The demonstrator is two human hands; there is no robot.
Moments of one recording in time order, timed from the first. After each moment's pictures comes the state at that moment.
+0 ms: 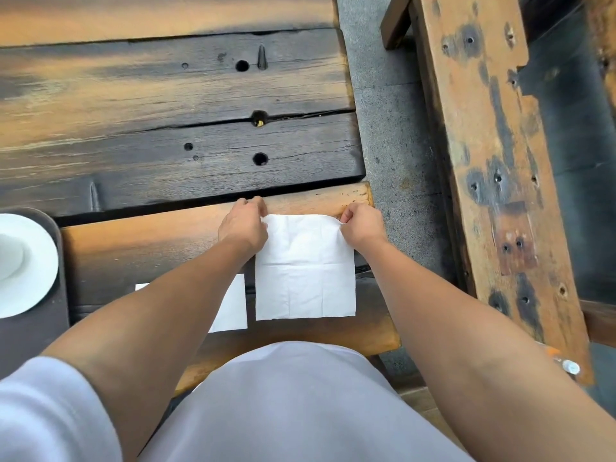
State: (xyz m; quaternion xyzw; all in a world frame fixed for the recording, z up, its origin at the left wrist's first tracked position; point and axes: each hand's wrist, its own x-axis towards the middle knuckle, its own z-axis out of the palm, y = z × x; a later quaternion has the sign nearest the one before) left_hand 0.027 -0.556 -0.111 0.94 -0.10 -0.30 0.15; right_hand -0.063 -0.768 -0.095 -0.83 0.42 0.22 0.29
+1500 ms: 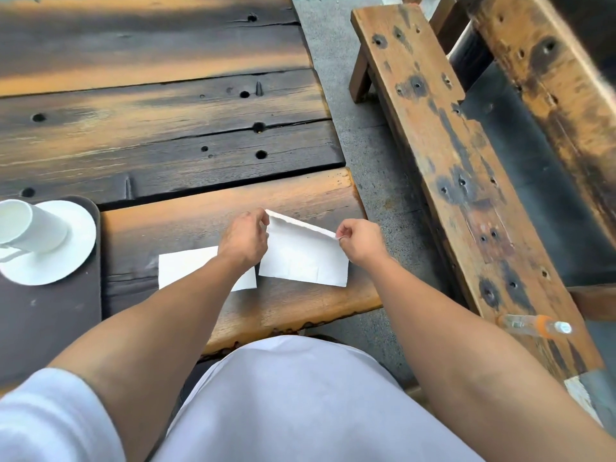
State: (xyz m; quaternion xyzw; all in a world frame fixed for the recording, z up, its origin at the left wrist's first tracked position) left_hand -0.082 -0.495 -0.042 0.93 -0.18 -0.22 0.22; right_hand -0.197 -0.707 -0.038 -0.88 0.35 0.13 0.30
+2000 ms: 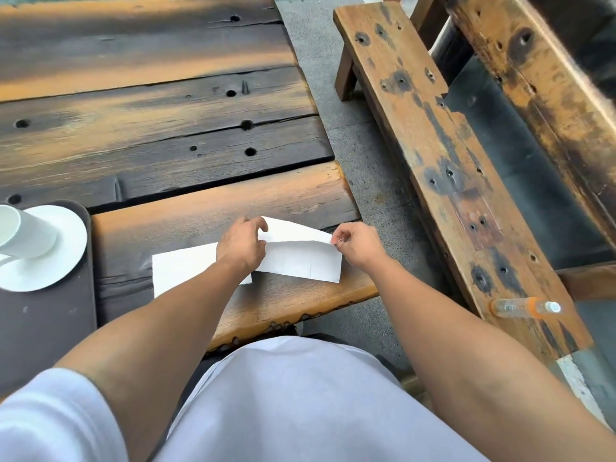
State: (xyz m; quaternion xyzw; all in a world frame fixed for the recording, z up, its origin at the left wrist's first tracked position) left_hand -0.102 -0.491 -0.052 0.94 -0.20 -0.22 0.17; right_hand -0.228 -0.700 -0.028 -0.87 0.34 0.12 0.34
